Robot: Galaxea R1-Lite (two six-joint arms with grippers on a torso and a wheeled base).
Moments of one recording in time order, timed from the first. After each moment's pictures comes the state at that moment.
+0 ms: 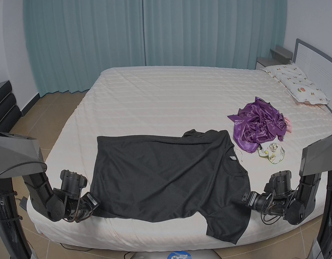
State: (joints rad) left arm -0.20 2.17 -0.42 -0.78 0.11 -0.96; right arm 0.24 2.26 -0.25 -1.26 0.10 0.69
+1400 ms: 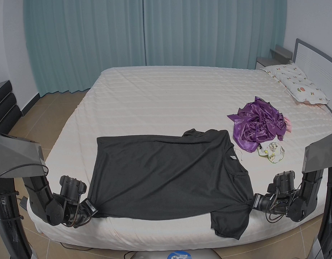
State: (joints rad) left arm -0.19 2.17 -0.36 -0.78 0.11 -0.94; right arm 0.14 2.27 -0.25 -1.22 0.15 0.51
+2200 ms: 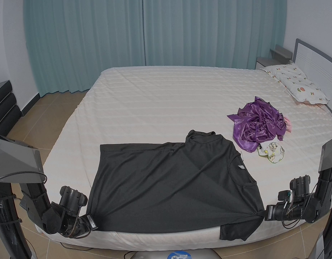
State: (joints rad) left arm -0.24 2.13 -0.25 -0.72 0.11 -0.80; right arm 0.00 2.18 -0.11 -1.14 0.32 0.22
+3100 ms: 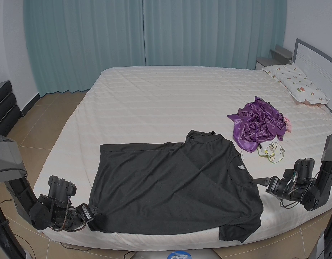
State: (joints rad) left arm -0.19 1.96 -0.26 -0.68 -0.04 -0.78; right arm -0.05 2.15 -0.33 -1.21 0.35 0.58
